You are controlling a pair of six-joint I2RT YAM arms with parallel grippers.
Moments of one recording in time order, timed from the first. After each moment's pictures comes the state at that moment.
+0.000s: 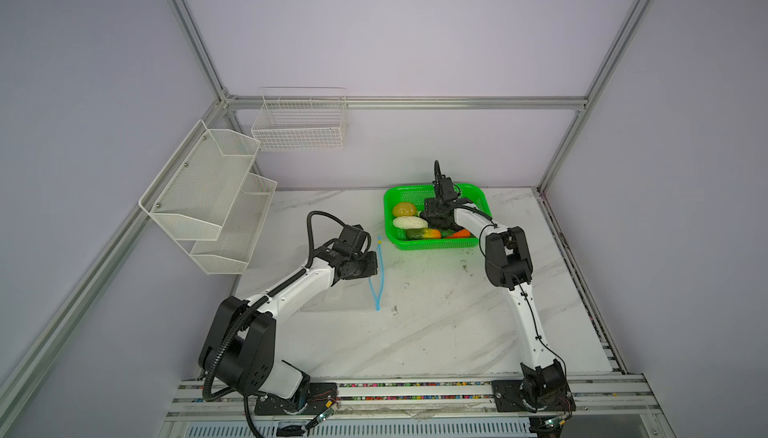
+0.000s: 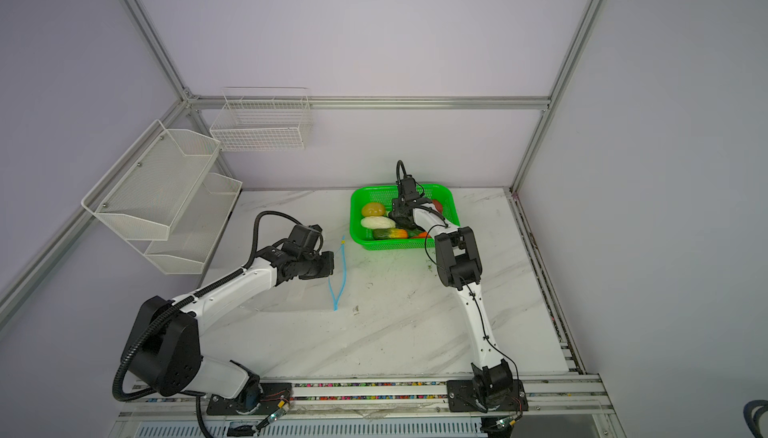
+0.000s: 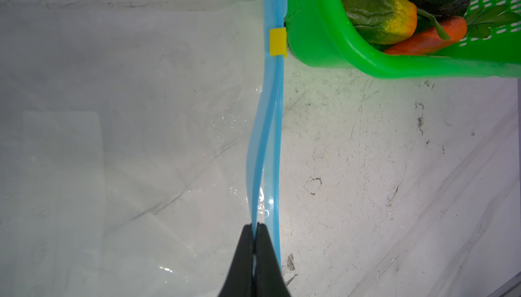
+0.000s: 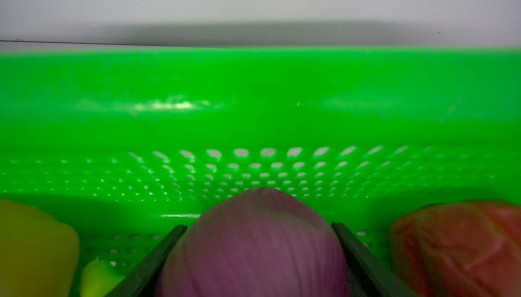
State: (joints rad) left arm -0.45 1.47 1.01 -0.50 0.07 -0.54; right arm 0.36 2.54 2.15 -0.38 0.21 0.22
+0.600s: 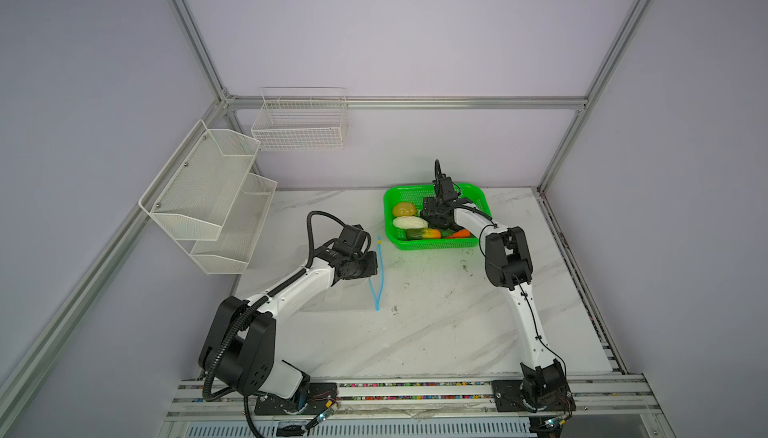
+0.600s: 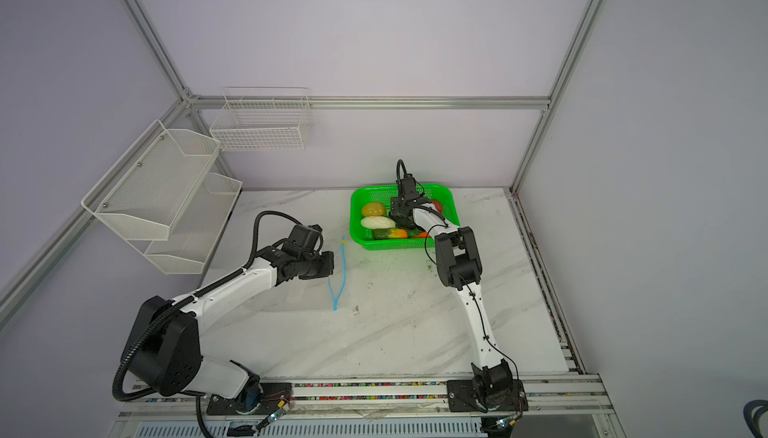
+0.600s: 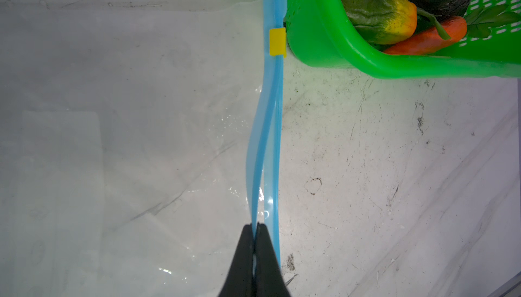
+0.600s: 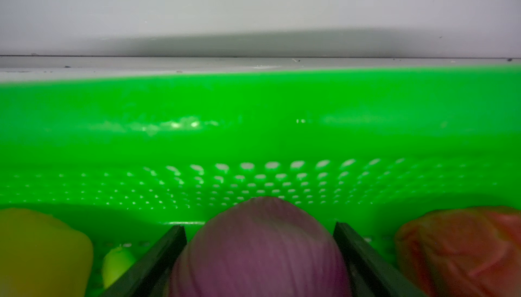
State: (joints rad) left arm -0.45 1.47 1.01 -0.50 0.08 -0.54; right arm 0.36 2.54 2.15 -0.36 0.20 0.24
